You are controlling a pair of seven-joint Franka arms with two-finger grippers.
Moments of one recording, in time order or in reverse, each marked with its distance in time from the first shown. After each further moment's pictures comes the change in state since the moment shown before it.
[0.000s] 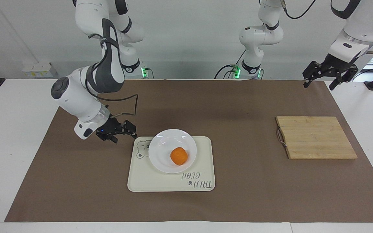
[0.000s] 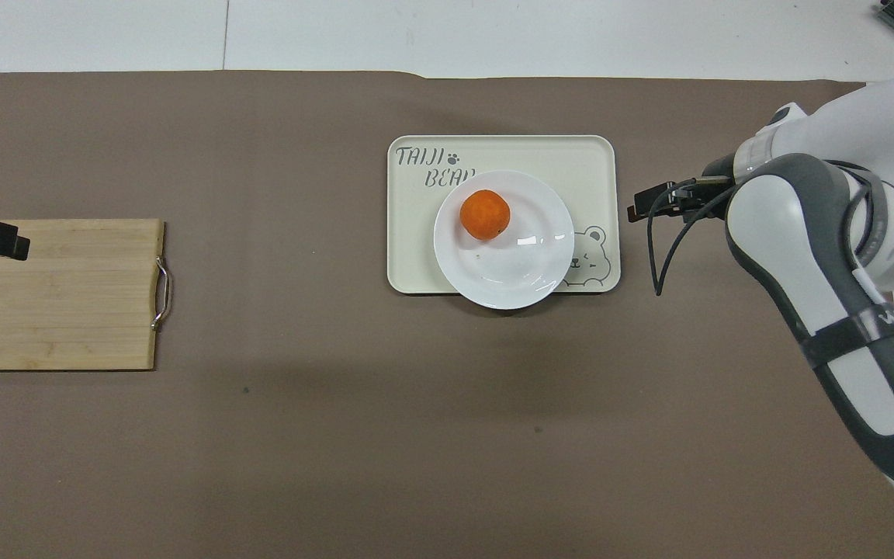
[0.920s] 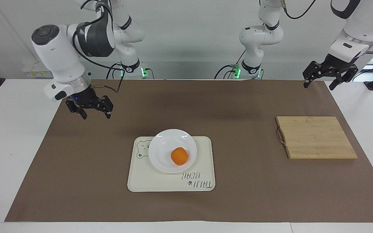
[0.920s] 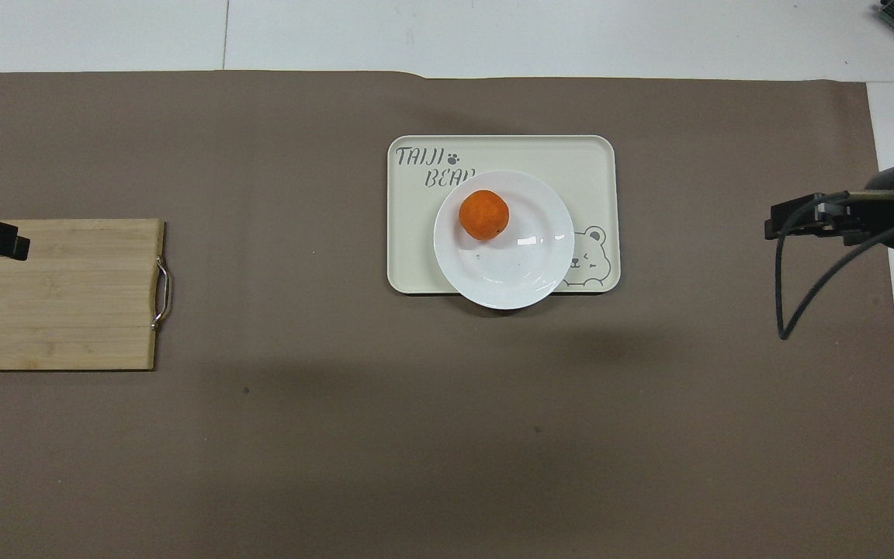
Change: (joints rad) left arm 0.000 0.000 0.000 0.000 0.000 0.000 0.000; right arm -0.014 -0.276 -0.071 0.006 -0.249 -0.250 0.196
